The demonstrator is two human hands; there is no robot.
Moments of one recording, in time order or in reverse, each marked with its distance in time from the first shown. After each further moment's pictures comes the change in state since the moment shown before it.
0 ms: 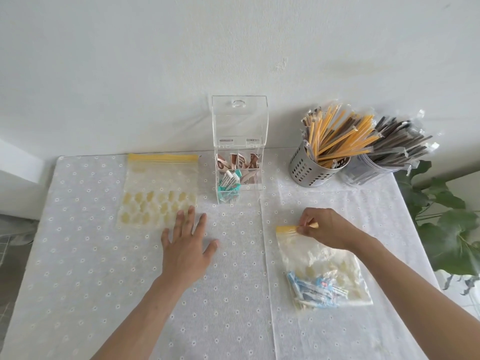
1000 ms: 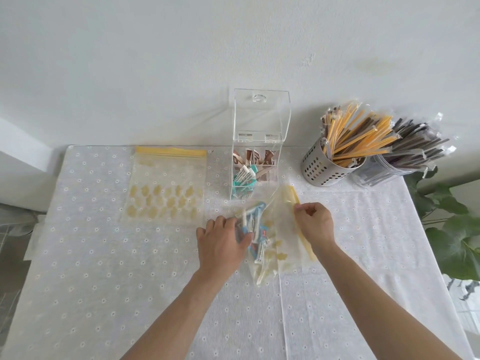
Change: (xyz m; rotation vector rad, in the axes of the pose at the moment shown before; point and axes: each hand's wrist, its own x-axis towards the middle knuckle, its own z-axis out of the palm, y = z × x) left_hand -0.001 0.048 0.005 -0.127 0.156 0.006; right_hand 0.023 -0.079 0.058 0.745 0.563 0.556
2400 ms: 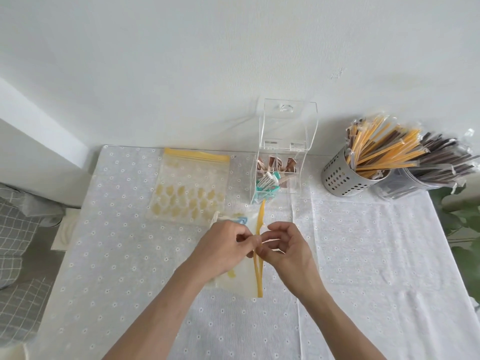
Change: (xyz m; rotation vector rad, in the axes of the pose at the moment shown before) left_hand -0.020 -0.023 -0.096 -0.533 -0.268 0.036; right_hand -0.140 -0.037 0.030 0.210 -0.478 -0.251
